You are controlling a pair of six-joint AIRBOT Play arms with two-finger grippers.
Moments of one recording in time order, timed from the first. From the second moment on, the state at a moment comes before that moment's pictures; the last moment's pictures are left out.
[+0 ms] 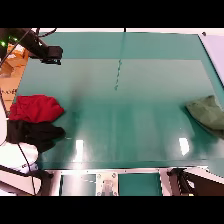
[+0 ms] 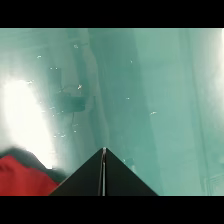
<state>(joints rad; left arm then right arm) -0.08 -1.67 2.05 1.33 -1.56 -1.48 -1.35 -1.20 0.91 -1.04 1.10 1.49</state>
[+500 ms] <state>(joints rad) -0.08 -1.67 2.05 1.33 -1.56 -1.48 -1.47 -1.14 0.76 -1.23 1.08 1.54</state>
